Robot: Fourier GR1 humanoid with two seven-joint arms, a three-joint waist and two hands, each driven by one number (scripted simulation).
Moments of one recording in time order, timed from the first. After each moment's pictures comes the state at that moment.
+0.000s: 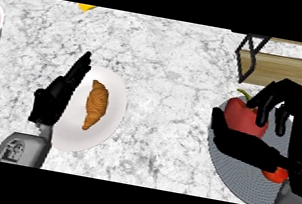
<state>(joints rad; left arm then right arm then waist) -0.16 0.06 -0.01 -1.46 -0.17 -0.03 0.03 -0.41 -0.04 0.14 -2.14 0.89 0.23 0.86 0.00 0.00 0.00</state>
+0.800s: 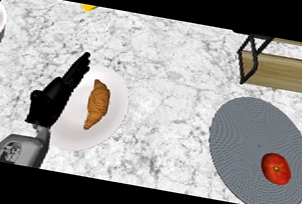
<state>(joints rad) -0.15 0.06 -0.01 -1.48 -0.16 -0.04 0.03 -0.78 -0.27 -0.17 -1.94 0.88 0.27 0.86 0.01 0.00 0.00</state>
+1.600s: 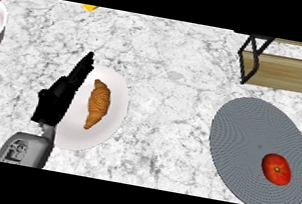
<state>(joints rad) -0.17 0.05 -0.02 -1.46 -0.18 -0.03 0.03 -0.95 -0.47 -0.25 -1.53 0.93 0.09 0.64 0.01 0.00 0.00</state>
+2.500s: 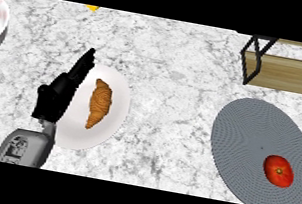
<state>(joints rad) -0.19 0.05 -0.01 -1.46 -0.17 -0.04 0.04 -1.05 -0.48 -0.32 -1.00 0.90 -0.34 0.25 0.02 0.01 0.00</state>
